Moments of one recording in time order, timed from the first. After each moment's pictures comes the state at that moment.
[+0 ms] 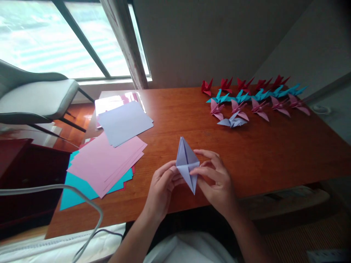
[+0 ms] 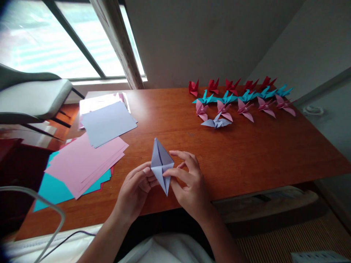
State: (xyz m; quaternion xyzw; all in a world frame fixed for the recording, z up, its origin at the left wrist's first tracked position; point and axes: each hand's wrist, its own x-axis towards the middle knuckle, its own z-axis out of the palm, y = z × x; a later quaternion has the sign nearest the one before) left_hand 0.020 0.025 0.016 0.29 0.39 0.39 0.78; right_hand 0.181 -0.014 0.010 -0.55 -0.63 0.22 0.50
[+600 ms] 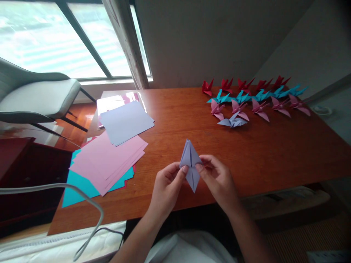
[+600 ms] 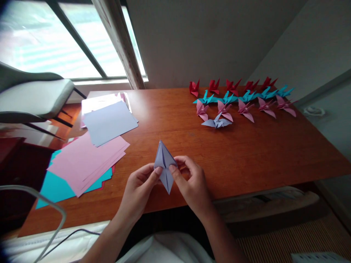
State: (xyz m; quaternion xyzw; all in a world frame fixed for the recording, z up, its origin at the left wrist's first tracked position) left_hand 0.029 0.022 0.020 0.40 0.46 0.37 0.70; right_hand 0.177 -0.012 0.011 -0.60 -0.42 0.43 0.52
